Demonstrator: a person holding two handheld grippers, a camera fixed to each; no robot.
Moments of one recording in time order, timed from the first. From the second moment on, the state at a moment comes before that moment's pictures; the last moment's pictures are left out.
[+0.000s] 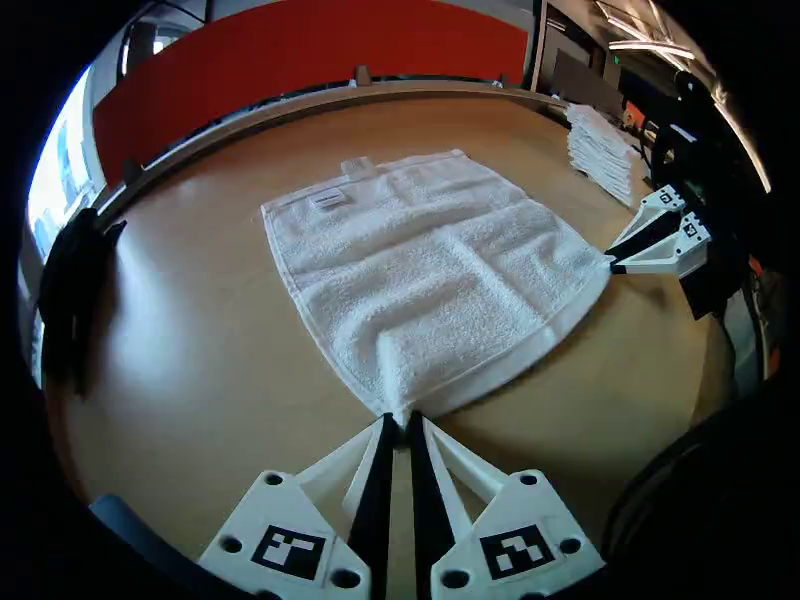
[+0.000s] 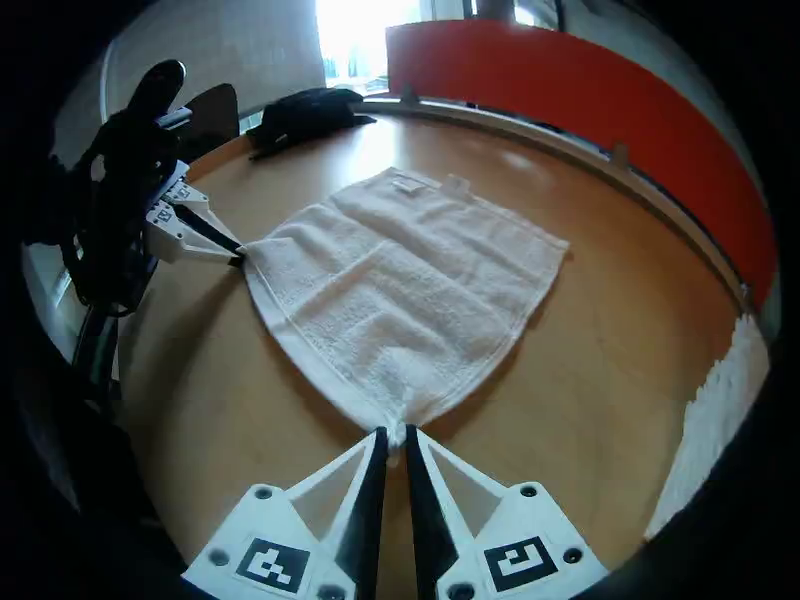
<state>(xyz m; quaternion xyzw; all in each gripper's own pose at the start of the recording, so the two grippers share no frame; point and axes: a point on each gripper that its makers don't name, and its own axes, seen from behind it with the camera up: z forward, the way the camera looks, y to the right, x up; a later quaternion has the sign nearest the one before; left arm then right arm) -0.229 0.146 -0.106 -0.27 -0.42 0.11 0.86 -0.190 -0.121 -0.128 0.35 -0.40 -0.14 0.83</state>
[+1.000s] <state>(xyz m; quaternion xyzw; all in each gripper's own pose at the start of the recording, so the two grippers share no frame) -0.149 0.160 -0.123 -0.28 -0.42 0.08 0.86 -0.096 -0.115 -0.128 0.35 -0.35 -0.13 0.86</state>
